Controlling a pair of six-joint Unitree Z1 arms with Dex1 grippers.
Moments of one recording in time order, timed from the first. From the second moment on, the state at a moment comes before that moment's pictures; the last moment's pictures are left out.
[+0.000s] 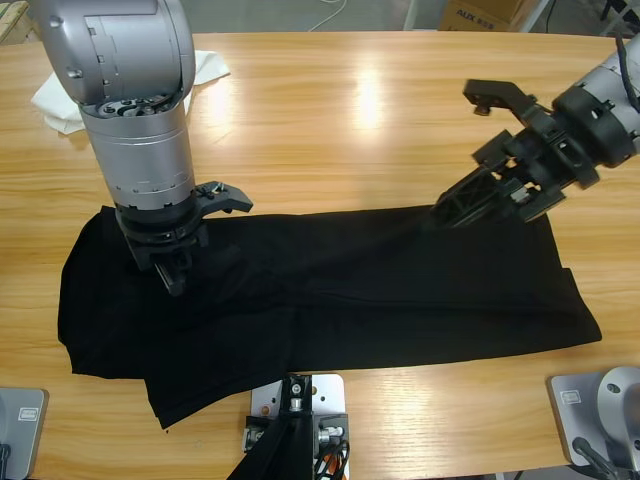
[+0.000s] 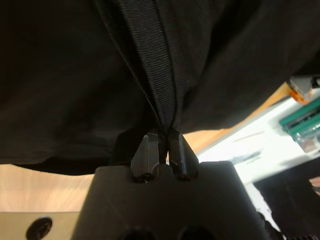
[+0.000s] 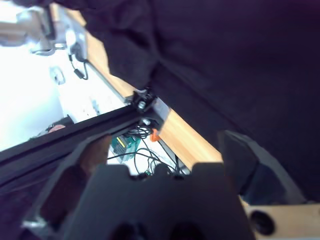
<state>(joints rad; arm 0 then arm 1) -0.90 2.17 -1.78 1.51 -0.14 0.08 0.43 1.67 -1.22 1.01 0.79 0.00</state>
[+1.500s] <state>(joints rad) -0.94 2.24 -1.83 1.49 0.27 -0.21 0.44 1.61 -0.99 0.83 0.79 0.00</state>
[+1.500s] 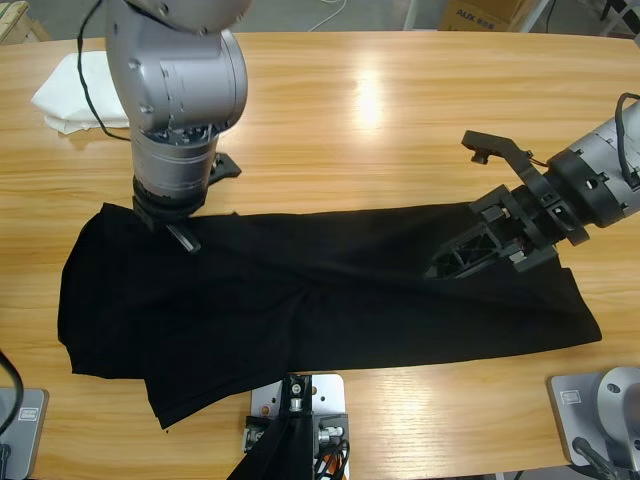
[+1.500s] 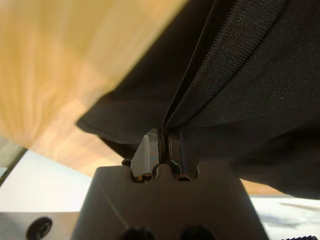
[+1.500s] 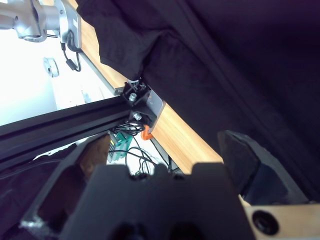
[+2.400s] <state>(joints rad) -1.07 2.29 -1.83 1.45 0.13 -0.05 0.44 1.61 -0.96 0.79 0.79 0.00</state>
